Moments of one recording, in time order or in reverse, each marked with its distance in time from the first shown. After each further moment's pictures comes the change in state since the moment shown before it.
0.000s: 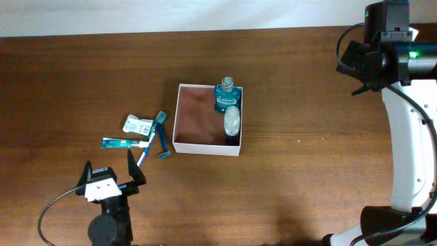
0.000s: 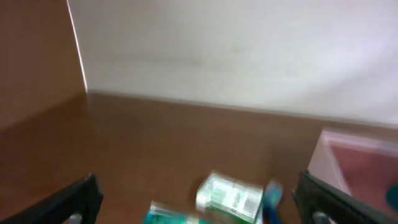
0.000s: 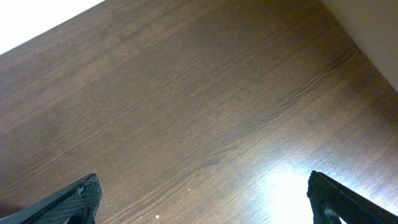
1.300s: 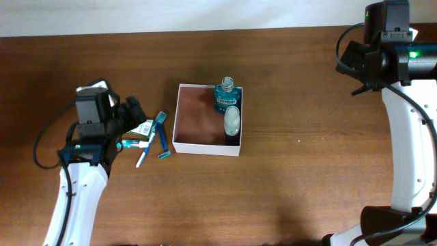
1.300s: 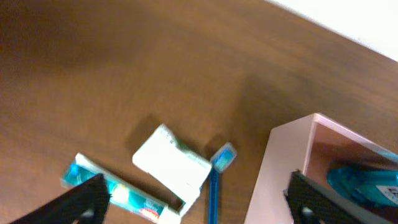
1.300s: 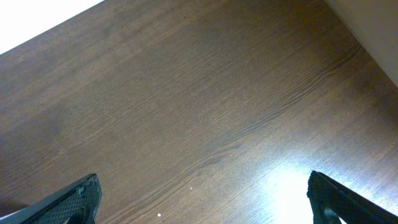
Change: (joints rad) left arm 0.043 1.281 0.963 -0.508 0.202 -0.367; right arm 0.000 0.000 0.000 0.000 -0.008 -0.001
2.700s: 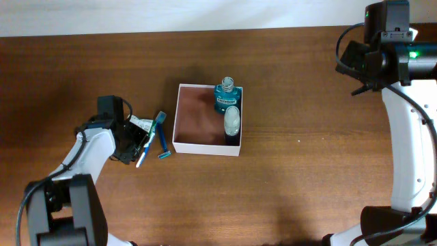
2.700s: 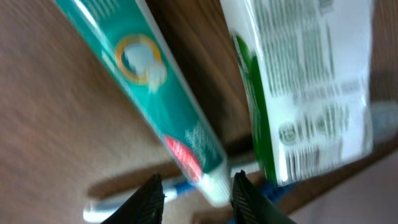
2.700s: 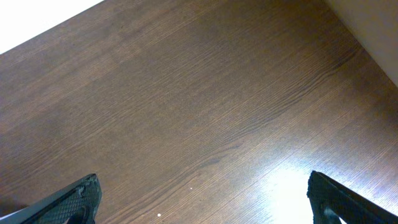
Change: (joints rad) left arm 0.053 0.420 0.007 -0.141 0.177 -0.491; right arm 0.000 0.000 0.000 0.000 0.000 0.000
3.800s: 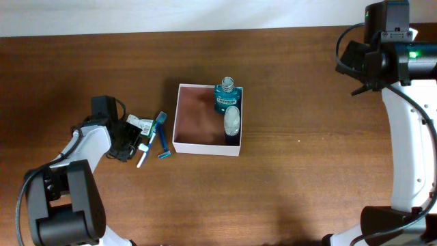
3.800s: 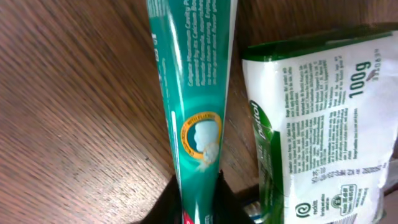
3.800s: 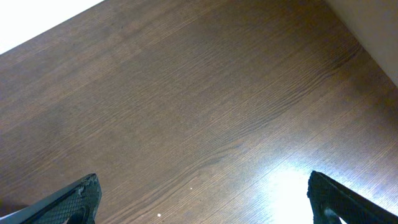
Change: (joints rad) left arm 0.050 0.075 0.011 0.067 0.026 -0.031; right arm 0.000 0.000 0.000 0.000 0.000 0.000
